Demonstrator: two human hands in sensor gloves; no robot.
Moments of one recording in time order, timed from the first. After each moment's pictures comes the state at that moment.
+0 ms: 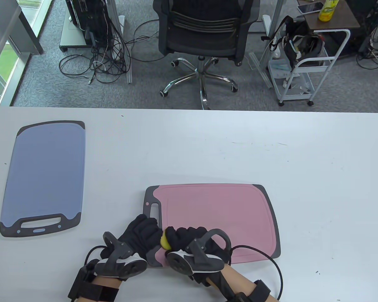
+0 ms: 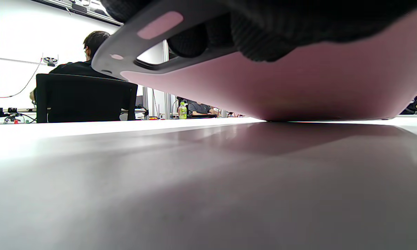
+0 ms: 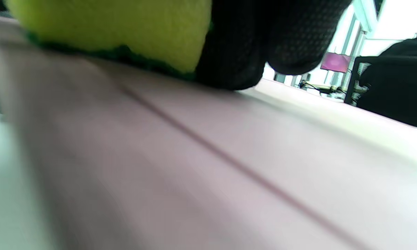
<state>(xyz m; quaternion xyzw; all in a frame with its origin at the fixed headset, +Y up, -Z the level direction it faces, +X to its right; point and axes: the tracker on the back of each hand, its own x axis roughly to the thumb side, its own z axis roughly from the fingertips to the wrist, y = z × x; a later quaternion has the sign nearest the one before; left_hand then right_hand) -0.174 -0.762 -0.149 0.13 -0.36 0.02 0.92 0.021 -0.732 -0.160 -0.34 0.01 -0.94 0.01</state>
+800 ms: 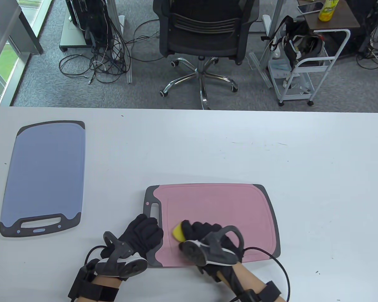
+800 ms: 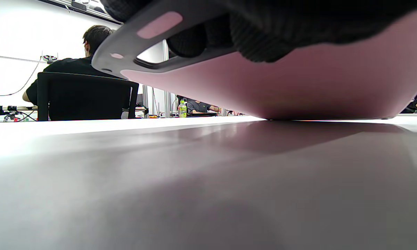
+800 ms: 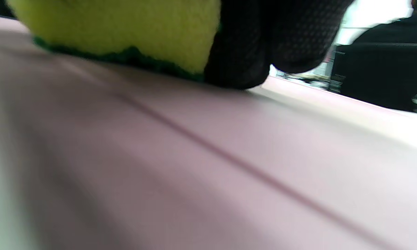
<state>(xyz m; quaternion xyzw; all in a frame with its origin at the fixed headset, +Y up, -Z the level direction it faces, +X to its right) -0.174 -0.764 -0.149 0.13 -0.36 0.02 0.92 0.000 -0.731 -0.155 -0.36 0.01 -0.93 0.02</state>
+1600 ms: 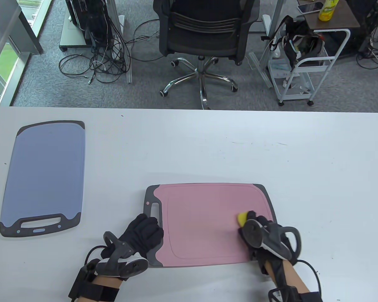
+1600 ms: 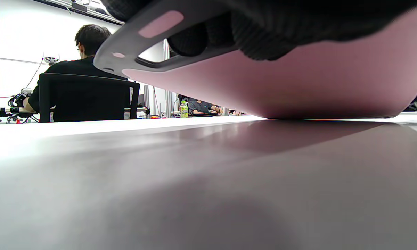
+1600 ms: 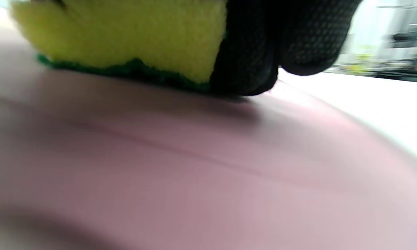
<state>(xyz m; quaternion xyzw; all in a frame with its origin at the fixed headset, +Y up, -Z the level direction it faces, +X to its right) -0.173 -0.765 -0.150 0.13 -0.36 0.01 0.92 0.133 -0.749 -0.191 -0.15 -0.04 -0.99 -0.01</state>
